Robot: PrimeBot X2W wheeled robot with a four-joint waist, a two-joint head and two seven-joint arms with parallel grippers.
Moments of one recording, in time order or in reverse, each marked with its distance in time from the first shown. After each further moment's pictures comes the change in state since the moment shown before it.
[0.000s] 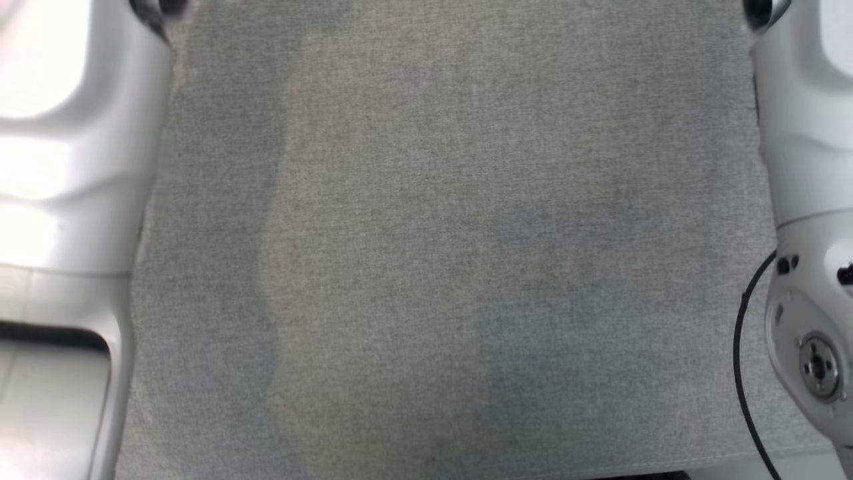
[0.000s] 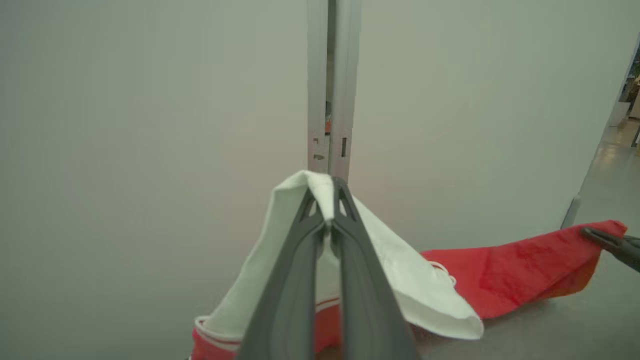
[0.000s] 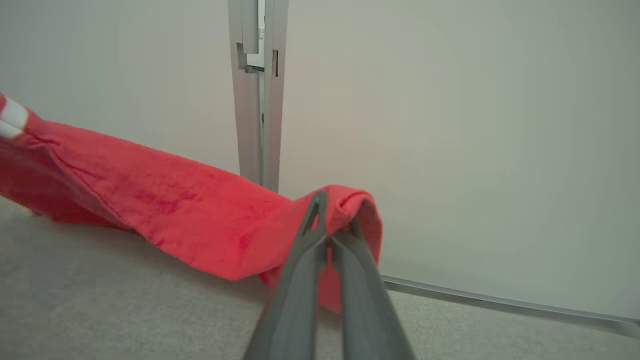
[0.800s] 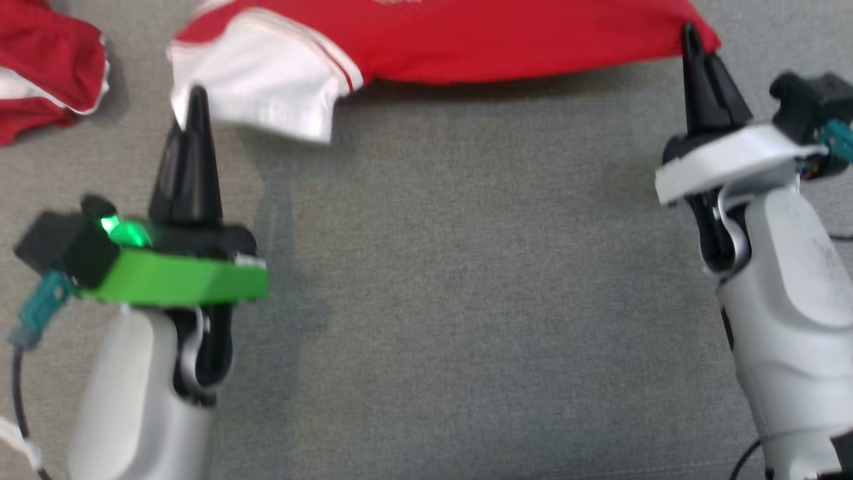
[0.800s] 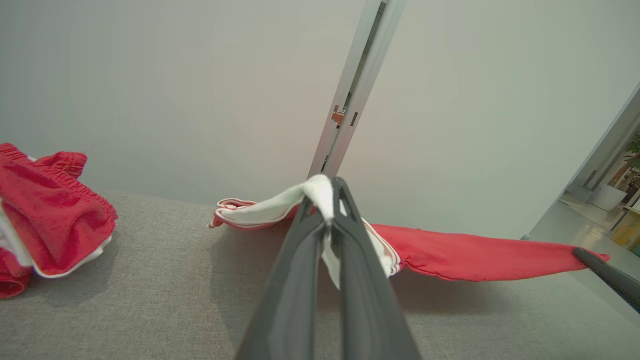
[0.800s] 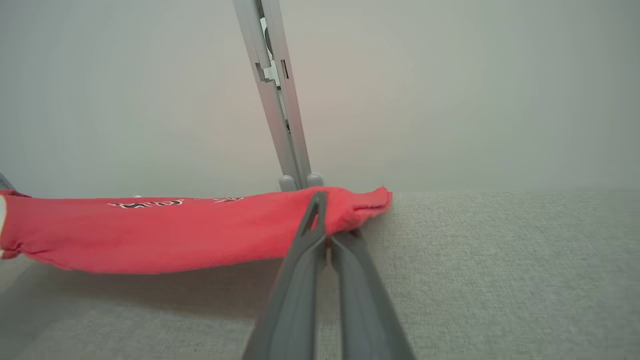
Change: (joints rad) left arm 0.921 0.012 0.219 -0.549 -0.126 -0.006 -0.004; right arm 0.619 -0.056 0.126 -0.344 0.428 0.000 0.011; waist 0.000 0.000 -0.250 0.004
